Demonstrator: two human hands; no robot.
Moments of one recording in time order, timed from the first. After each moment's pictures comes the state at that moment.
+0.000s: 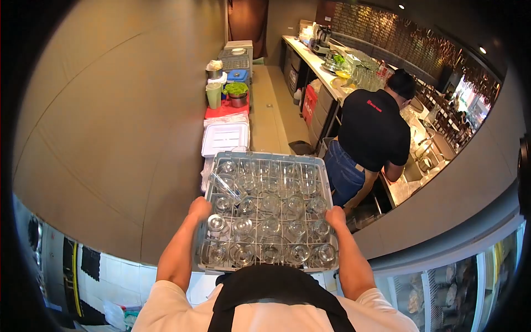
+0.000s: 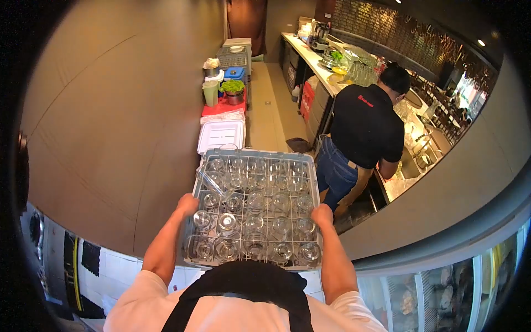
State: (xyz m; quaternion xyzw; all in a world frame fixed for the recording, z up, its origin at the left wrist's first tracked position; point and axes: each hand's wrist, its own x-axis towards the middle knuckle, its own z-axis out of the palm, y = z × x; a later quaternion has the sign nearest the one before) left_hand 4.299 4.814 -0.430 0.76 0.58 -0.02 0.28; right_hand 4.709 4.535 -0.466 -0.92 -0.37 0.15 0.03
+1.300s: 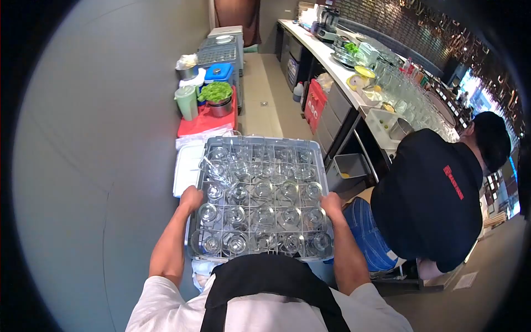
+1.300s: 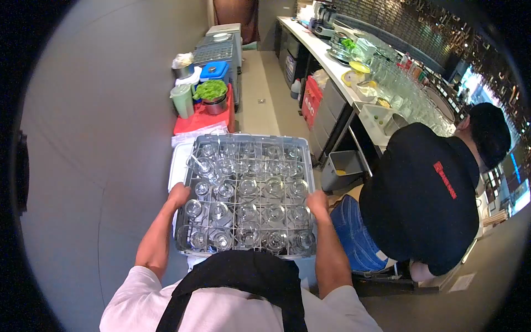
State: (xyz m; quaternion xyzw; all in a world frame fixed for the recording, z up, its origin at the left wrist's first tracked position) left_hand 4.547 5.157 -0.559 0.76 0.58 -0.01 0.27; right_hand 4.939 4.870 -0.578 -0.94 -0.28 0.15 0.14
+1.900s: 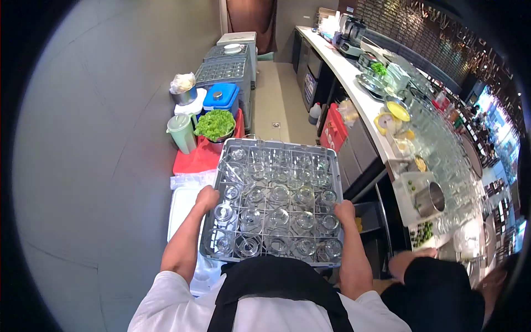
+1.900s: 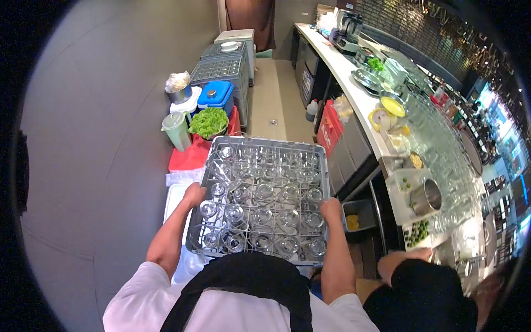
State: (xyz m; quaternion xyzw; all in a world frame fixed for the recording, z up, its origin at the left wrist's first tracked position) left_hand 4.755 5.368 -0.583 0.76 0.59 0.00 0.28; right_hand 5.143 5.096 -0.586 -0.94 -0.28 0.15 0.11
